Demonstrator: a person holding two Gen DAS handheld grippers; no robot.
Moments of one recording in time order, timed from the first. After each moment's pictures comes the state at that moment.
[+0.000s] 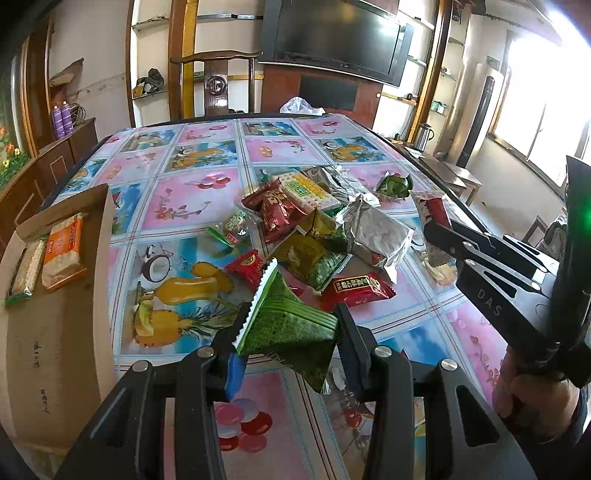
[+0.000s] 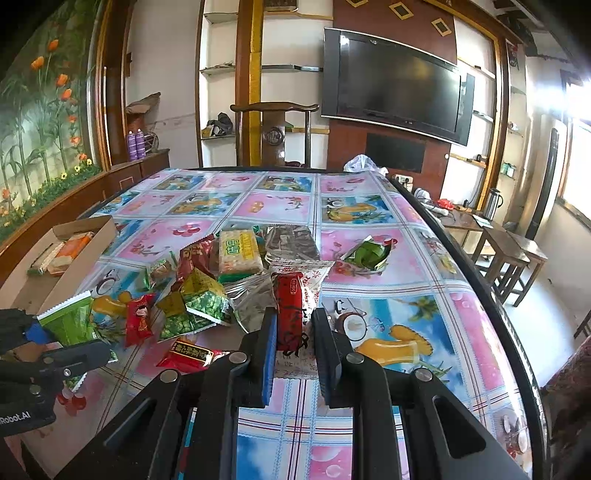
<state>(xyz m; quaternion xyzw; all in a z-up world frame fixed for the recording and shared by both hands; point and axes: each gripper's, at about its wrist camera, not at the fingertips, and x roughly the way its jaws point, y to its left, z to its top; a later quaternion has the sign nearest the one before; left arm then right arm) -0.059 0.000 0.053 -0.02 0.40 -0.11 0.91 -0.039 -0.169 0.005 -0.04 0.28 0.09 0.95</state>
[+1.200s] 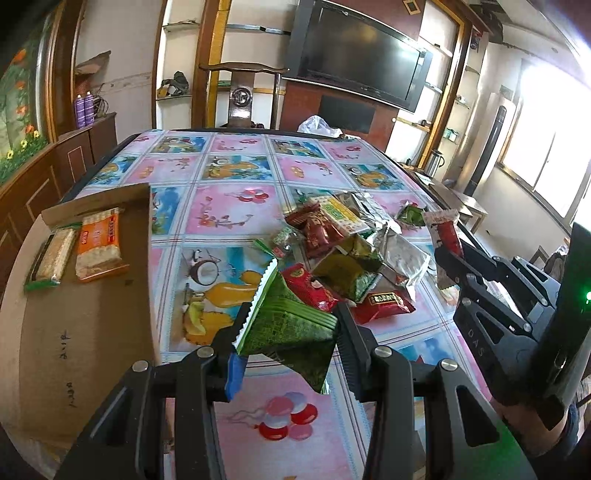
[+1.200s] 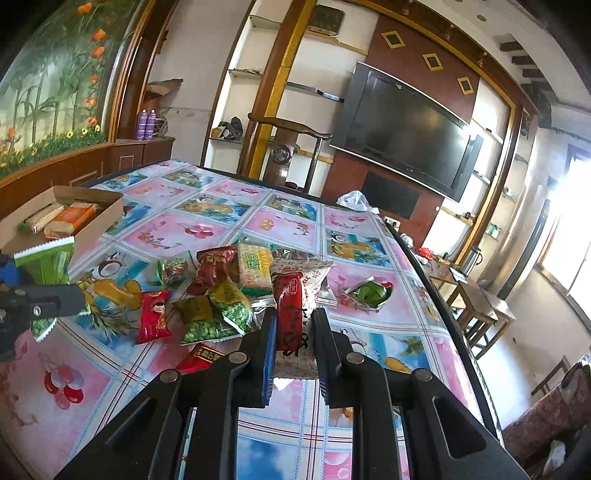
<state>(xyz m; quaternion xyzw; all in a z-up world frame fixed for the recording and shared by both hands) -0.071 0.049 0.067 -0.06 0.37 -0.08 0.92 -0.064 -0.113 0.016 -0.15 0.23 0.06 0.96</state>
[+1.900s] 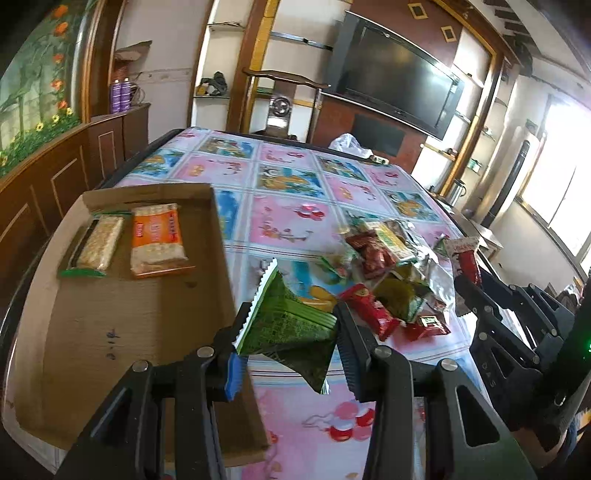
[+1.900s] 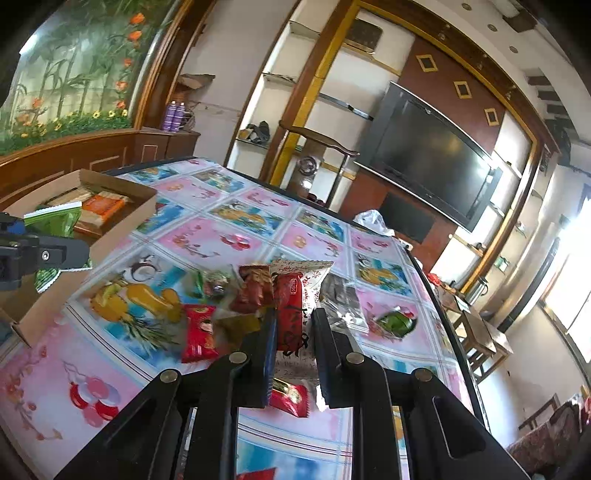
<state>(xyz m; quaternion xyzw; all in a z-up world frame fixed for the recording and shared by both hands) -0.076 0.117 0.071 -0.11 0.35 -0.04 0.93 -0.071 -0.059 0.024 -0.21 0.22 0.10 0.95</state>
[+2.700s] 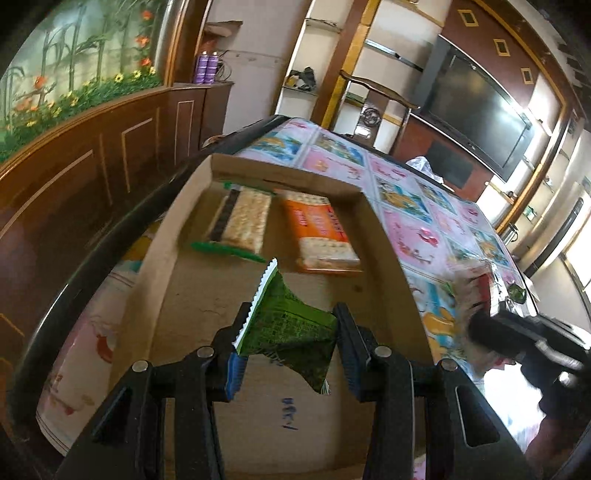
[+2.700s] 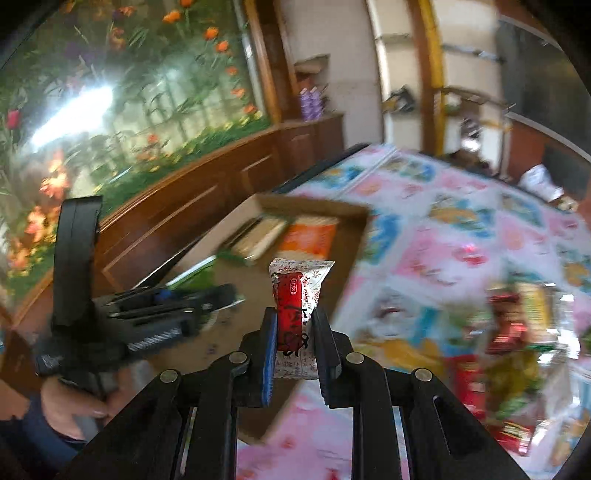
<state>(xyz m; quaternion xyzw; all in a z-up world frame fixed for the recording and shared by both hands) -0.093 0.241 0.045 -0.18 0.36 0.08 0.91 -0.048 0.077 0.031 -0.06 0.36 0.42 0.83</state>
